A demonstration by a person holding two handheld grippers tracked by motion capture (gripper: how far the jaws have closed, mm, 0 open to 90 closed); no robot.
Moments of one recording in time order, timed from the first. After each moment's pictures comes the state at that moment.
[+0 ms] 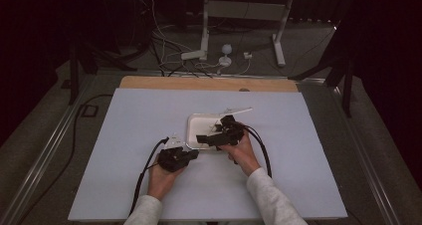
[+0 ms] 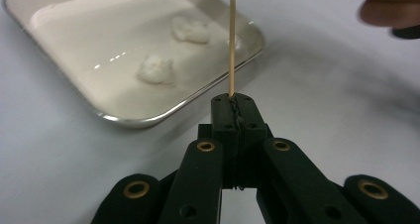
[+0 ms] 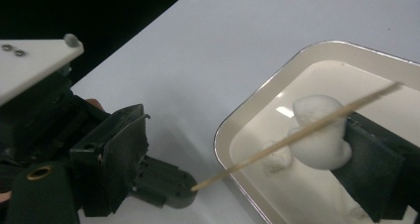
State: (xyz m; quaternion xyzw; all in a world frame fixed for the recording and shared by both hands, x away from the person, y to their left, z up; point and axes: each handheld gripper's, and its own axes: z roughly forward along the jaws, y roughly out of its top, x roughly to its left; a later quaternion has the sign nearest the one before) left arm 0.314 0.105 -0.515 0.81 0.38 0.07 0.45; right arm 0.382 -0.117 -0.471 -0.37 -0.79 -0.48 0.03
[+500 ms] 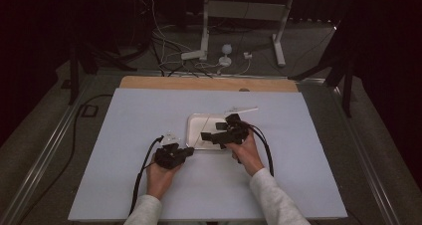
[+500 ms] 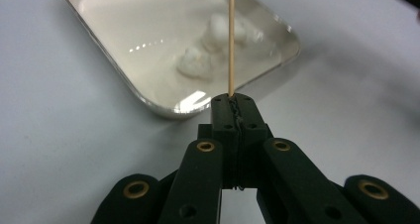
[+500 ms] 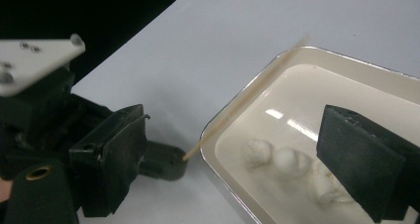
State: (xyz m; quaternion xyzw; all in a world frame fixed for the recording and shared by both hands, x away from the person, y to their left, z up) left arm 0.318 0.113 -0.511 0.78 0.42 0.07 0.45; right arm 0.380 -0.130 -0.464 -0.39 -0.78 -0.48 0.01
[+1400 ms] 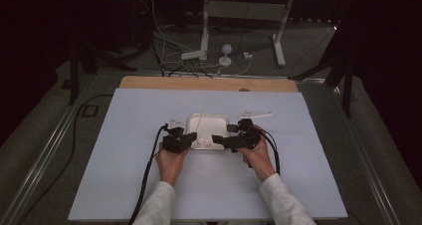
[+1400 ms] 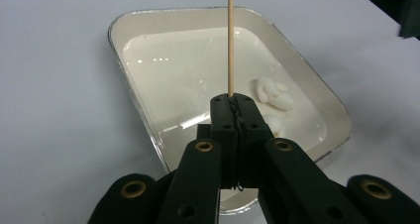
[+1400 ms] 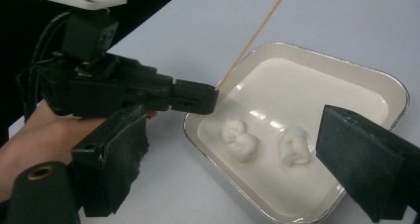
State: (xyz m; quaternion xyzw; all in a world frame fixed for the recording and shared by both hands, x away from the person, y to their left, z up) left arm 0.361 0.092 -0.513 0.74 0.50 0.09 0.44; right arm 0.364 -0.160 -0.461 -0.39 -0.78 -0.49 -0.02
